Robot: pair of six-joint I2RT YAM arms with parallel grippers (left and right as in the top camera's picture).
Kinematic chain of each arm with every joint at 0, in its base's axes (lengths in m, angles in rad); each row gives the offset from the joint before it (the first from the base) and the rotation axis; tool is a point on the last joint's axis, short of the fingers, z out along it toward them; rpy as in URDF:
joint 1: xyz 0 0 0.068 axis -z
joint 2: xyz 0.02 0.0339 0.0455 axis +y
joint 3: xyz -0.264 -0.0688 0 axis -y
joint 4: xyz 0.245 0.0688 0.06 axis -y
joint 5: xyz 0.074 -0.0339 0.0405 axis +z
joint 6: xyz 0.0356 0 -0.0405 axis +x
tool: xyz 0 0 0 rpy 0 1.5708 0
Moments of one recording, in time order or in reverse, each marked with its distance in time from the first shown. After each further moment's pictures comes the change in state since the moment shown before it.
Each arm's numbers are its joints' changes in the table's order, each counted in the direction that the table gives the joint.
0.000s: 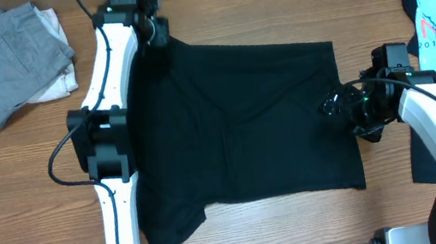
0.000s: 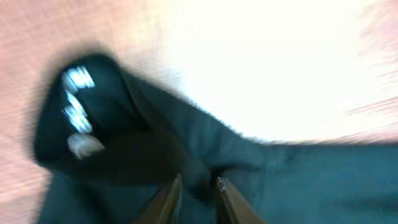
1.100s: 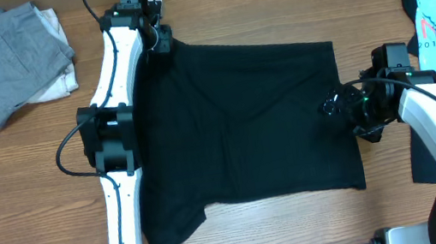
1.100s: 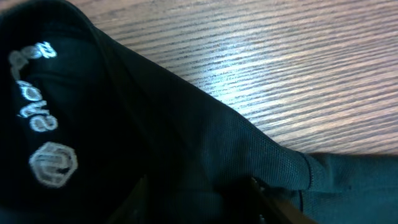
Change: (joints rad) left arm 0.000 0.137 0.097 -0.054 0.013 -0.017; right arm 0.000 0.000 0.000 -0.002 0.000 0.000
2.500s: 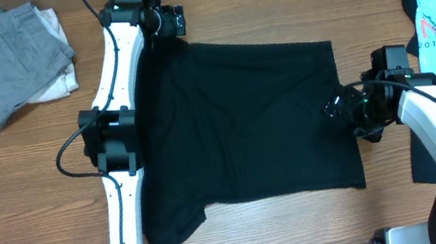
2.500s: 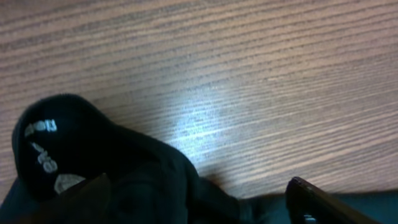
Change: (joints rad) left arm 0.016 0.000 0.097 0.073 -0.076 -0.102; right arm 0.000 0.000 -0.021 0.029 -0.034 0.000
